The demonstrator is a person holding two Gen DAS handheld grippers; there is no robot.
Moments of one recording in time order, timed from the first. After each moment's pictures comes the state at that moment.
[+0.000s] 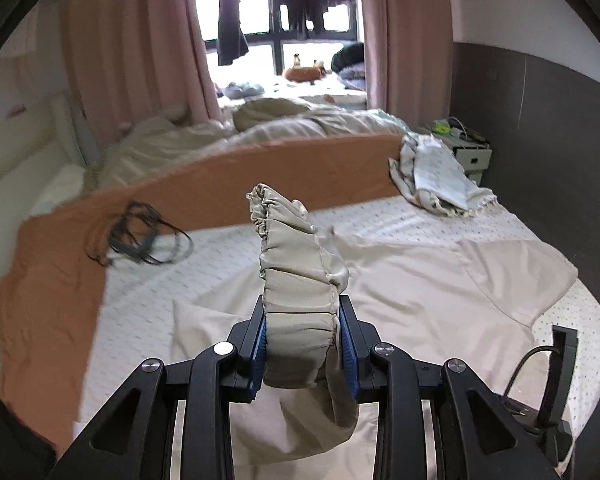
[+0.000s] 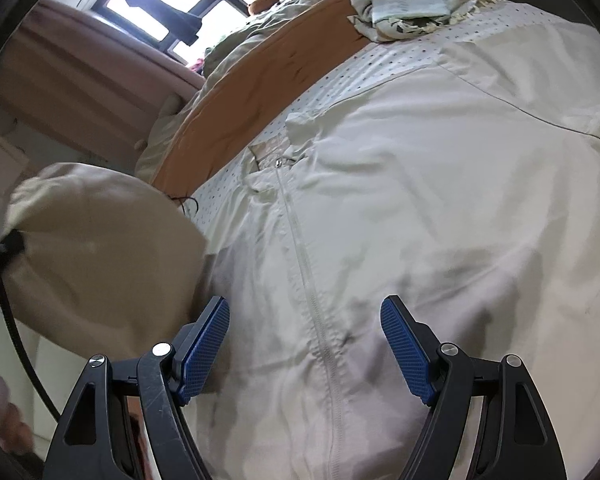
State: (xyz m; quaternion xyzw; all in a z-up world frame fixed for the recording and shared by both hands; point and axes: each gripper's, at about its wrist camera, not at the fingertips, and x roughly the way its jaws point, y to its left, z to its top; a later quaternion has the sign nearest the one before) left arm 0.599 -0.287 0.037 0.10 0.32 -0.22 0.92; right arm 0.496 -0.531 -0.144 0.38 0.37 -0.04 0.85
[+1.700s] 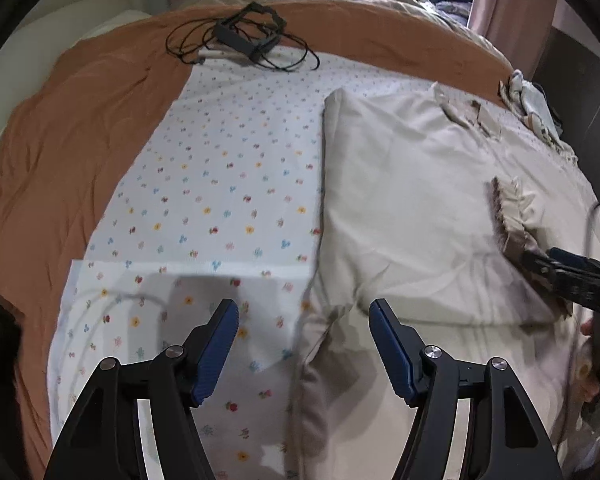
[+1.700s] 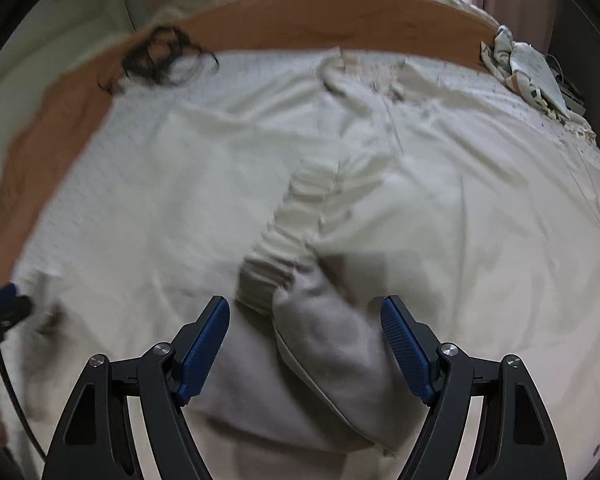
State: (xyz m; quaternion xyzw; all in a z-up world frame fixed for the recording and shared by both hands) left arm 0.617 -0.036 -0.163 0.03 0.48 -0.13 0.87; right arm 0.595 -0.355 -0.212 0.05 0.50 -0.05 0.86
